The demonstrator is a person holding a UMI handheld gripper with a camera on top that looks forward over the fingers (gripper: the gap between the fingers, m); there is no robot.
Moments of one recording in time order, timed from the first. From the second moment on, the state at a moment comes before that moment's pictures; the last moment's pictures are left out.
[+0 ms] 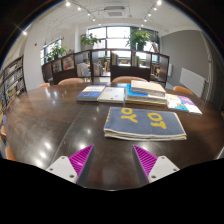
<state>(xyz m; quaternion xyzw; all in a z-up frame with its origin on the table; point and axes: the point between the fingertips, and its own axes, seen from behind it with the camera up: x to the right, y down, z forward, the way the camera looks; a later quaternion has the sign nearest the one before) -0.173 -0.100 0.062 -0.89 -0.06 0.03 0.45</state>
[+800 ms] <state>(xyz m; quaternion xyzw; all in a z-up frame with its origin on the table) -0.182 0.100 -0.008 -0.90 -0.05 -0.03 0.43</state>
